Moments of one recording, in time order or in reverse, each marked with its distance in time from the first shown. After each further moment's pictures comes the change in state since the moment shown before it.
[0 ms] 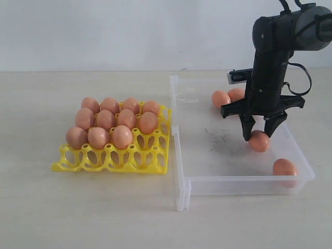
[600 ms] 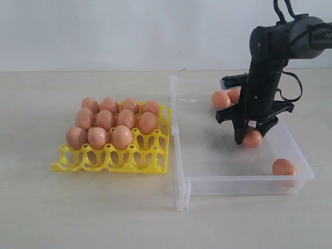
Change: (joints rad) left arm 0.000 0.000 0.000 0.000 0.000 0.000; right arm -0.002 0.048 0.000 0.062 -0.090 -0.132
